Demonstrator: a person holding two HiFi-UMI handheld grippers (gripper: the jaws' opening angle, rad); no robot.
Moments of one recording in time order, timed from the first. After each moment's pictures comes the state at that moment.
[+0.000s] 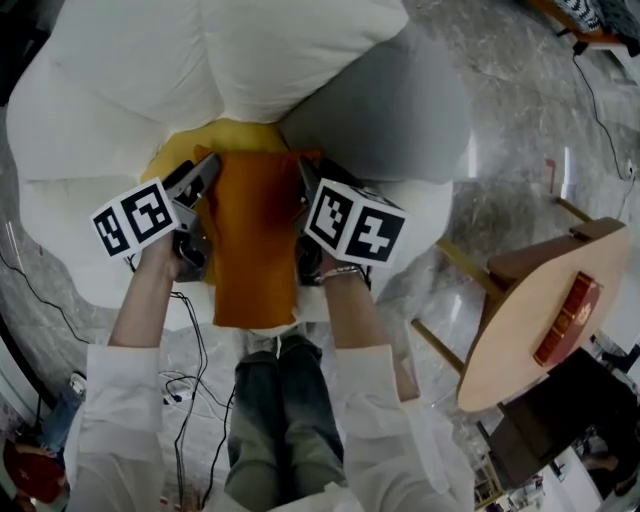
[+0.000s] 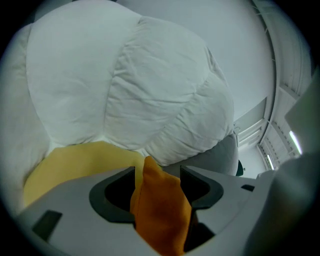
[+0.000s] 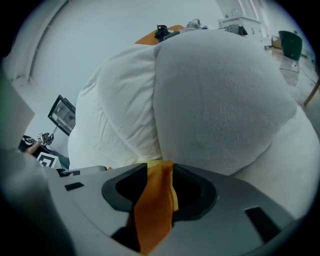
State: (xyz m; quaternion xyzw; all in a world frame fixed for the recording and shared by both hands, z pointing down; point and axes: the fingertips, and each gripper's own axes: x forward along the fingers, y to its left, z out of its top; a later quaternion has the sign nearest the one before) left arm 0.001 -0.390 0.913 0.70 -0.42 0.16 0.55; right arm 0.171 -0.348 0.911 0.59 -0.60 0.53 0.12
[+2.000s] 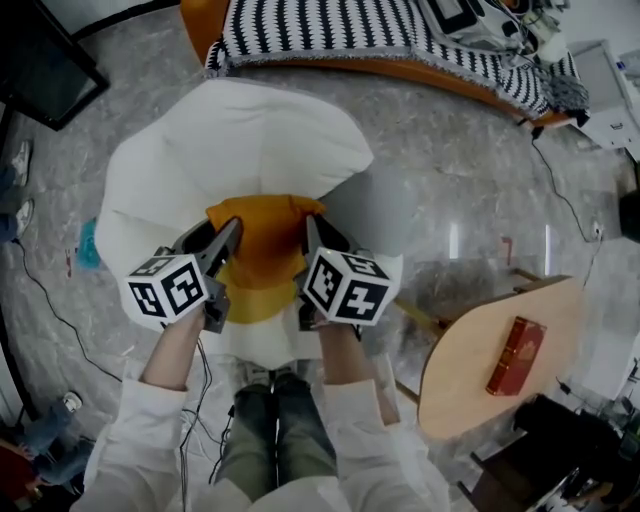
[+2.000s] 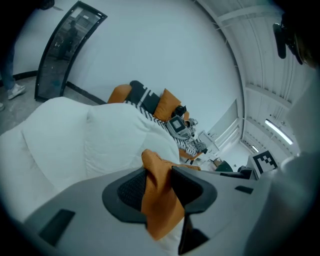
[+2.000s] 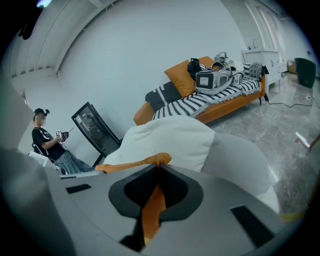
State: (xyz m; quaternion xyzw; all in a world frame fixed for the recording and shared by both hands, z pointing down) left arm -0.016 -0.404 0.652 0.80 -0.41 0.08 0.43; right arm 0.128 -0.393 0.660 0.59 -0.68 0.42 0.10
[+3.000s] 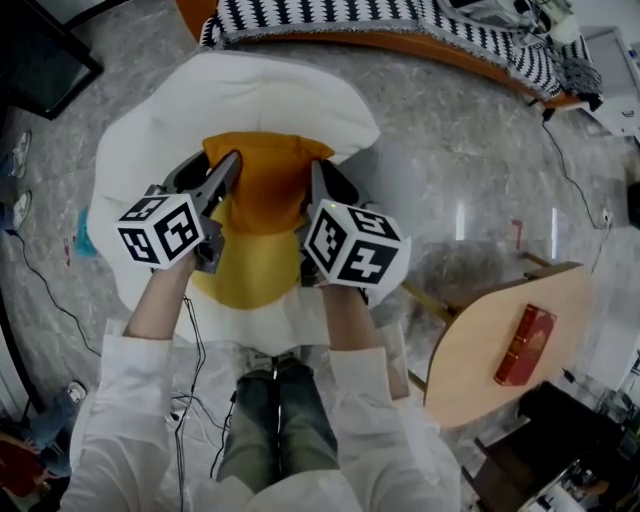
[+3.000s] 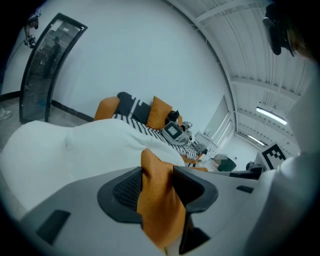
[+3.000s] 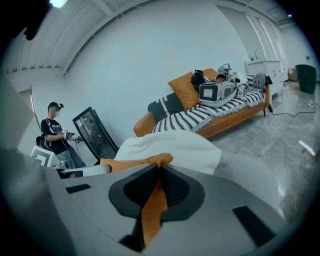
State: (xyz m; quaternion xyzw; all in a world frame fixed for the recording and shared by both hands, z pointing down) left arm 0.000 -0.479 0.653 0.84 -0.41 0.07 0.34; right arm 0.143 -0.446 0.658 0.61 -0.70 0.36 0.07
